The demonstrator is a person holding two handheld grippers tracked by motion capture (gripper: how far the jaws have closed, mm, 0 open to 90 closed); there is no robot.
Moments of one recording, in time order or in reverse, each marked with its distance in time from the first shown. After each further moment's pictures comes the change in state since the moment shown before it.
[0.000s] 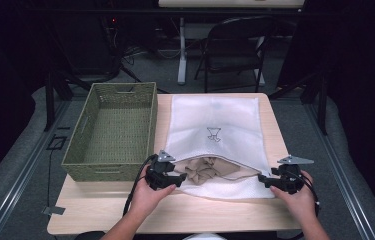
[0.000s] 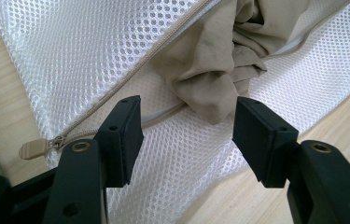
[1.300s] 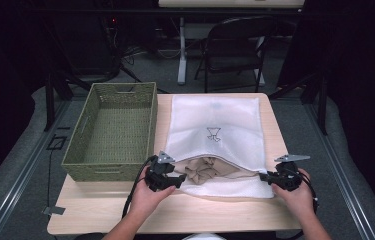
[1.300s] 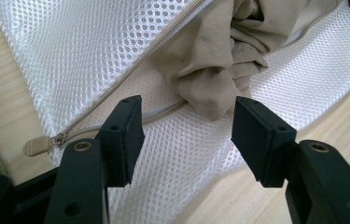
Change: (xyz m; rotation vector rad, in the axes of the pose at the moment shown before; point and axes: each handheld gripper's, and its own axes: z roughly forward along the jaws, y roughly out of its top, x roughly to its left) left arm -0.002 -0.003 -0.002 -0.003 0.006 -0.003; right arm -0.003 0.006 0.006 0.074 0.062 -0.019
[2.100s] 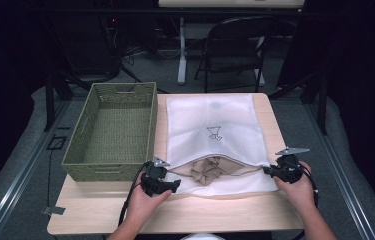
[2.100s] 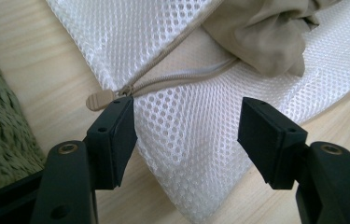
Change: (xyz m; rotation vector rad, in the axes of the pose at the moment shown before) left arm 0.005 -0.019 0.003 0.076 0.066 -0.080; right arm -0.016 0.015 0.006 0.020 -0.073 -0.025
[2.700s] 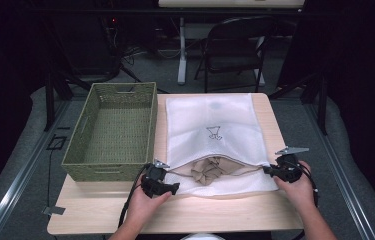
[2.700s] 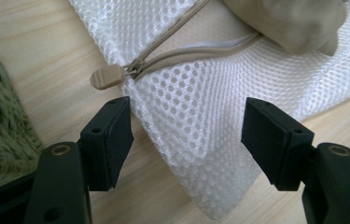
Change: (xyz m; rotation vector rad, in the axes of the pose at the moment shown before) left arm 0.006 -0.007 0.010 0.055 0.011 -0.034; right arm -0.001 0.001 0.001 0.005 -0.003 -0.006
